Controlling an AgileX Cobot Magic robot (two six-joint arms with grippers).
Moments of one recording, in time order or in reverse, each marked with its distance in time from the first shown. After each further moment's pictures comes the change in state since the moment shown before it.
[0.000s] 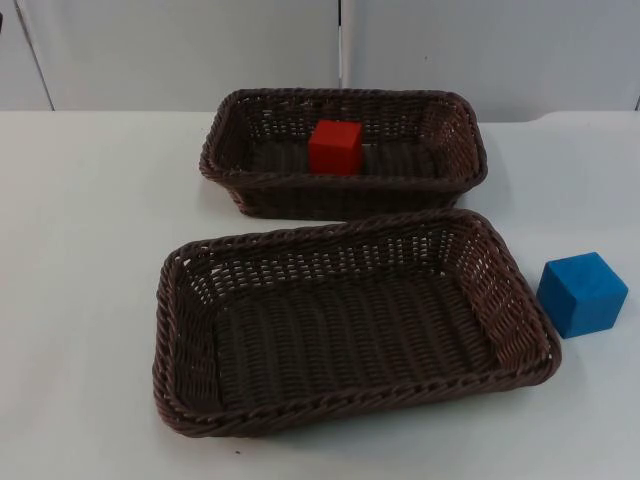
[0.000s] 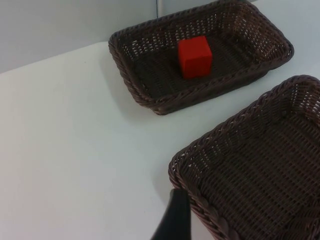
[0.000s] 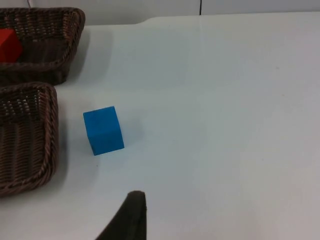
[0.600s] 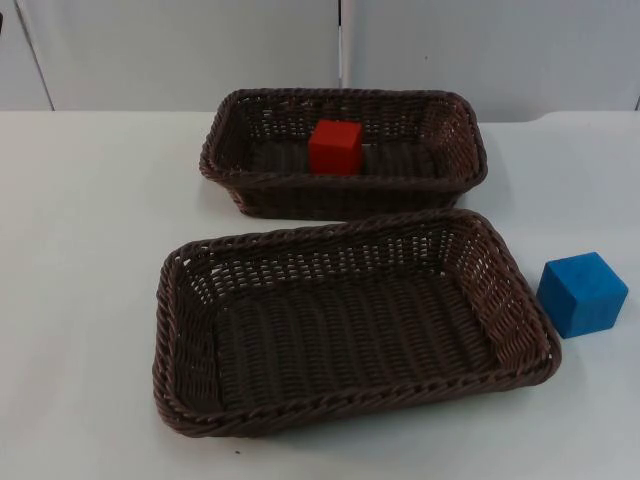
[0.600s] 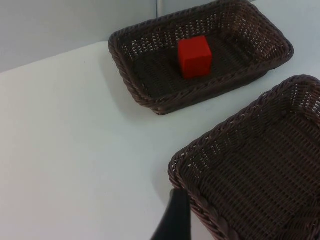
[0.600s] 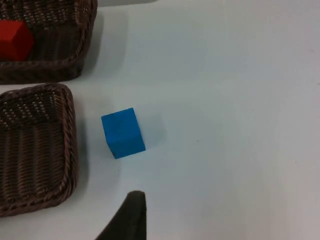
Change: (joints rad) right arm 0.000 0.394 -0.068 0.075 -0.169 0.000; left arm 0.000 0.000 0.000 0.000 0.000 0.000
